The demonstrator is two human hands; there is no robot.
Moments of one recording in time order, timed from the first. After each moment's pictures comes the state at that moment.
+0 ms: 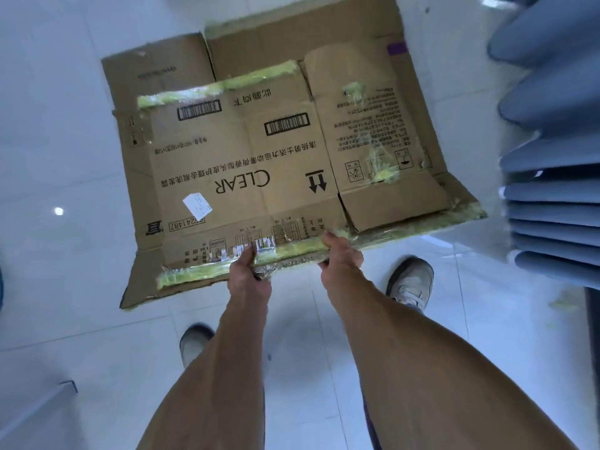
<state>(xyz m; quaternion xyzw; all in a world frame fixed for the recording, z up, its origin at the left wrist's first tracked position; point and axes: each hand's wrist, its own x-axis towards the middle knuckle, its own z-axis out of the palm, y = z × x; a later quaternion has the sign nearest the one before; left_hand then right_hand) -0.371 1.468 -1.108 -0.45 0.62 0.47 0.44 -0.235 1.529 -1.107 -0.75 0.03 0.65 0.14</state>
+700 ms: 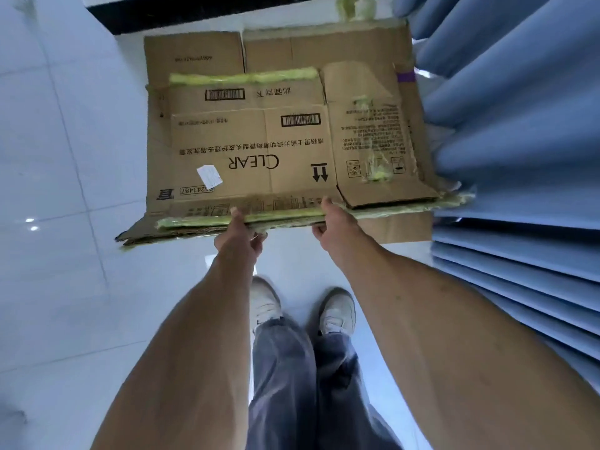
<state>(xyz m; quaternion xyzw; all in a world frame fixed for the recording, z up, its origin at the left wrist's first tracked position) -0.299 1.654 -1.066 -0.34 0.74 0.33 0.48 -0.144 1.718 -1.062 -0.72 -0.01 0.68 0.17</state>
